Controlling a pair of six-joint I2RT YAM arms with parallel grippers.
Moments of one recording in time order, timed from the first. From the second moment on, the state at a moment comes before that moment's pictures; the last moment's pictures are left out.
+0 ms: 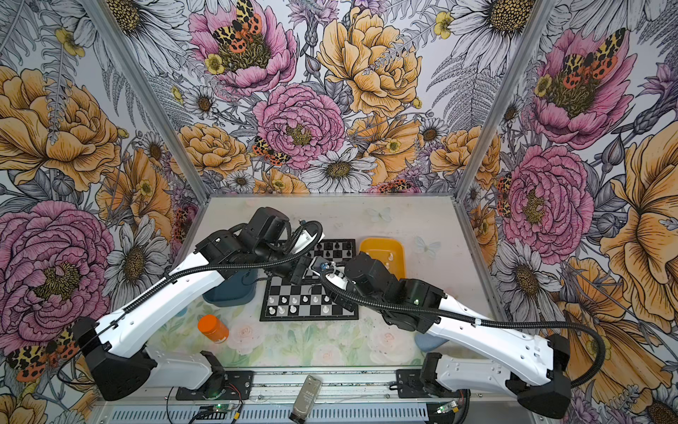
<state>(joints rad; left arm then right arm) -0.76 1.36 1.45 -0.94 0.66 -0.40 1.07 1.06 1.13 -0.64 0.19 -0.25</state>
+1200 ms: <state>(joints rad) -0.74 1.43 1.36 -0.95 0.34 -0.40 0.96 0.93 1.06 -0.66 0.20 -0.13</state>
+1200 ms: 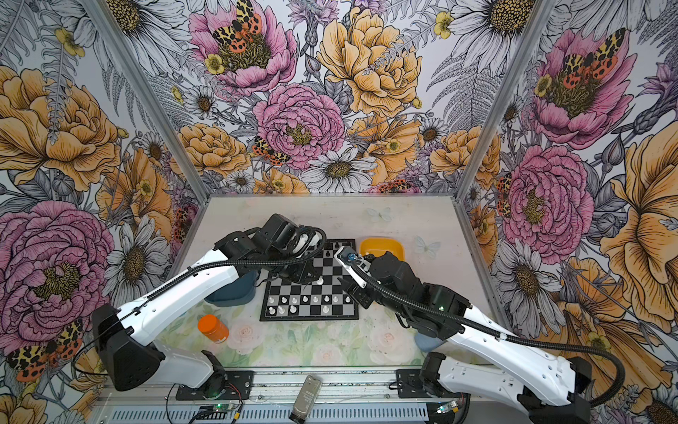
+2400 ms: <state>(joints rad) -0.77 1.50 1.22 -0.97 0.29 -0.44 0.71 1.03 1.05 -0.66 0.02 -0.03</state>
